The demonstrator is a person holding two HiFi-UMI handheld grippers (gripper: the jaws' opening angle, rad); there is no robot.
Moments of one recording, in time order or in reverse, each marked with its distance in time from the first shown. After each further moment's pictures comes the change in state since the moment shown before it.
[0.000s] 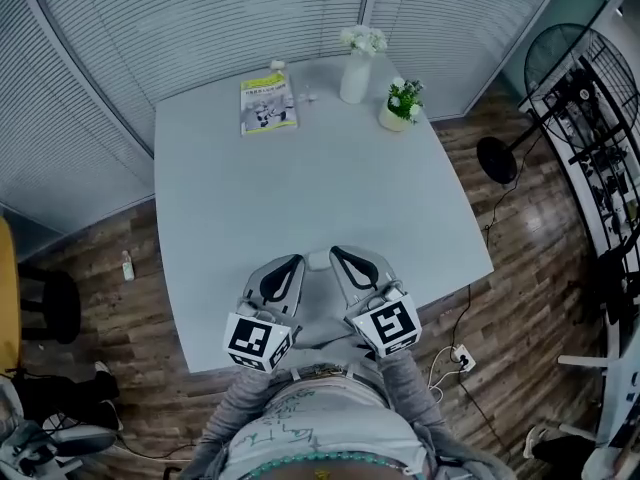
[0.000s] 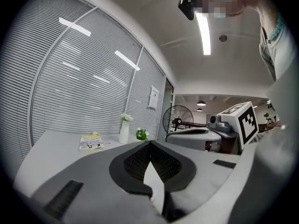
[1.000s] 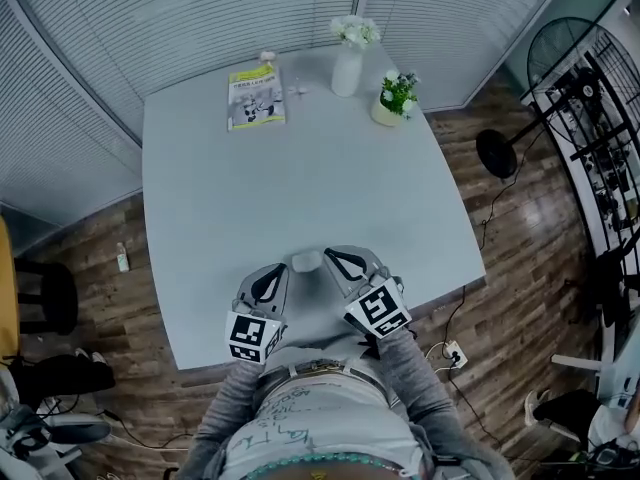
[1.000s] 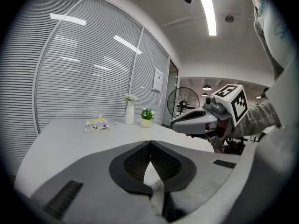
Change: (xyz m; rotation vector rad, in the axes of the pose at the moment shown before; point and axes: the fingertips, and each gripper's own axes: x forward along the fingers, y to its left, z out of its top) left arm 0.029 0.015 -0.094 0.020 0.198 0.075; right arm 0.011 -0.037 -0.089 -0.115 0.208 0.173
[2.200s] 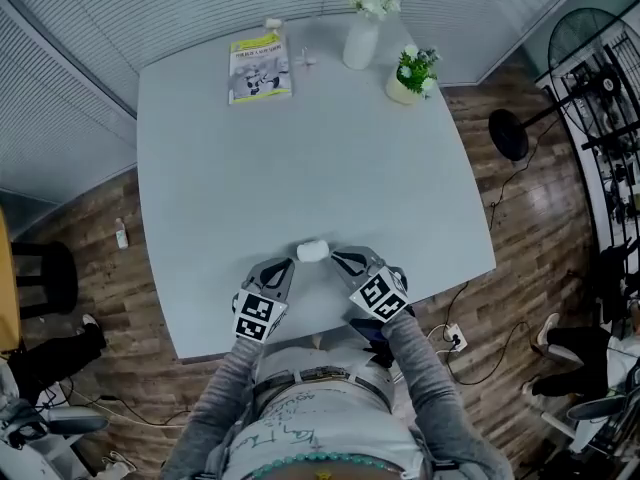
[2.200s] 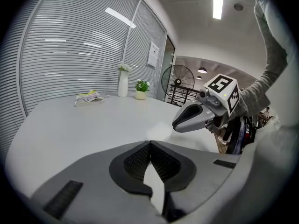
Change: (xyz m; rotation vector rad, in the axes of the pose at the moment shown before) left arm 0.037 0.021 -0.112 0.016 0.296 -0.104; right arm 0.043 0.022 -0.136 0.026 0.278 0.192
